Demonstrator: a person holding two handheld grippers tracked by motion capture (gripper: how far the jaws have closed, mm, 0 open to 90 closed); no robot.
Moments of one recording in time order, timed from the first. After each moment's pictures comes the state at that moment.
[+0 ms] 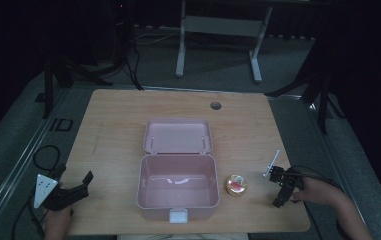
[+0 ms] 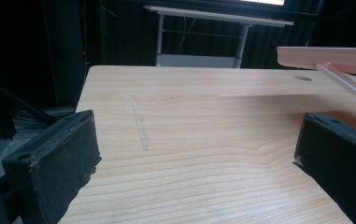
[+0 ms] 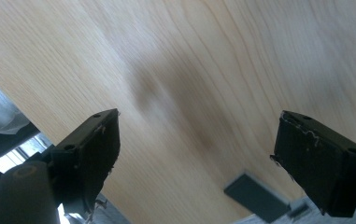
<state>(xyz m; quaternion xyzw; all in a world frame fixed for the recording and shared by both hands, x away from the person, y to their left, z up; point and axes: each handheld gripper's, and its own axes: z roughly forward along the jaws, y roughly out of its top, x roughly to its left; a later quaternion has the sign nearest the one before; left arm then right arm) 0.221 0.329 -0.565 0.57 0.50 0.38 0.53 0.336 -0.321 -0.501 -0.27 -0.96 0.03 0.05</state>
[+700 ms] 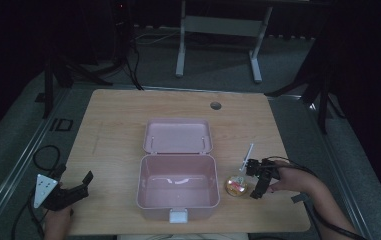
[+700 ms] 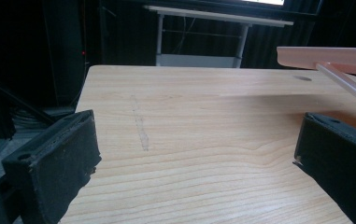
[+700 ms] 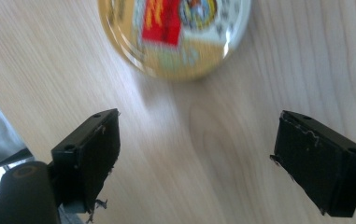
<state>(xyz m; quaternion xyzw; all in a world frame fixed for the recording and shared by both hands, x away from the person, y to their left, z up) 0.221 0.329 -0.564 0.57 0.50 0.38 0.53 0.353 -0.249 -0.492 -0.18 -0.98 0.01 0.03</state>
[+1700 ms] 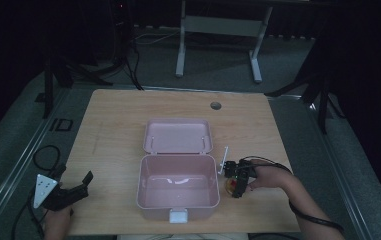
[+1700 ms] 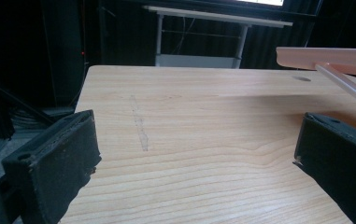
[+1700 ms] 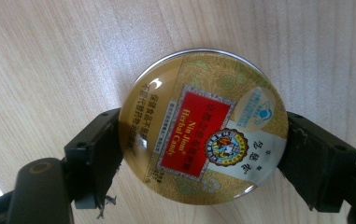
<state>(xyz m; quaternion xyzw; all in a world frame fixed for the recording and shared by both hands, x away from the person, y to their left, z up) 0.221 0.329 -0.565 0.57 0.50 0.38 0.53 0.361 -0.193 -0.517 -0.12 -0.99 0.02 0.03</state>
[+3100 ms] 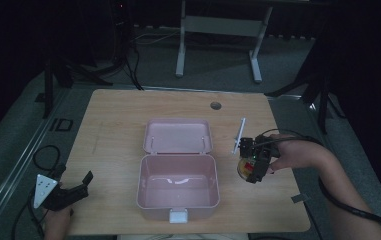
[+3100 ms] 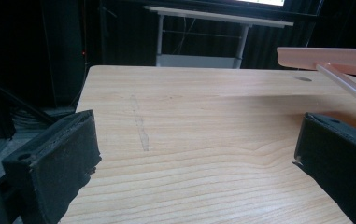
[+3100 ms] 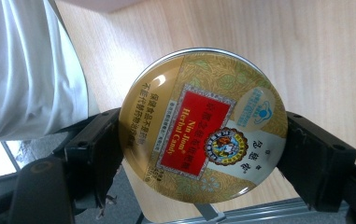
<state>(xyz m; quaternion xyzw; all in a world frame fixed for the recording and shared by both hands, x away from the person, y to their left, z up) 0.221 0.329 -0.565 0.57 0.50 0.38 0.53 0.343 -0.197 -0.364 -0.11 -0.99 0.01 0.01</state>
